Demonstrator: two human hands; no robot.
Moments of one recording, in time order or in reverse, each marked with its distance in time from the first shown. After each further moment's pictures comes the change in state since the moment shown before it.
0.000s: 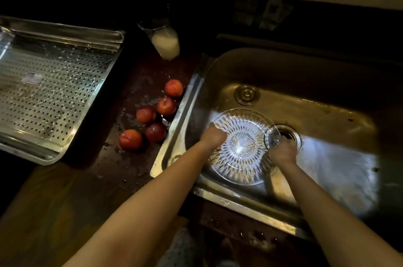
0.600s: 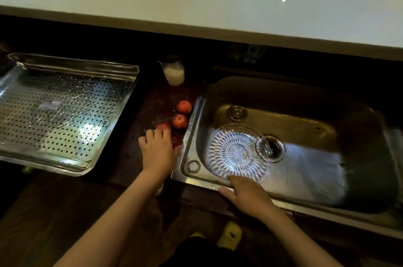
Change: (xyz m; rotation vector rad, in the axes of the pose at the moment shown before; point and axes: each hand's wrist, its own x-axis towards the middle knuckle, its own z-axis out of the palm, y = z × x) left_hand -0.105 -0.087 -0.125 0.688 0.647 0.325; right_hand -0.200 -0.043 -0.001 -0.407 -0.257 -0.594
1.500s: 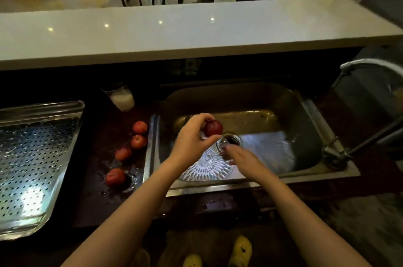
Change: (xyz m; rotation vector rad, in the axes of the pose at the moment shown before) left_hand -0.006 0.140 -0.057 -0.872 -0.117 0.647; right_hand -0.038 0.043 -0.057 0.868 0.373 0.111
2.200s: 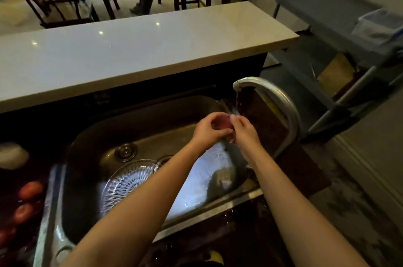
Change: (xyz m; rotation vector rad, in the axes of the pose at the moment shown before) left_hand 0.155 0.105 0.223 -0.336 -0.326 -0.044; right_hand 0.017 0.042 -0.220 0.530 0.679 0.099
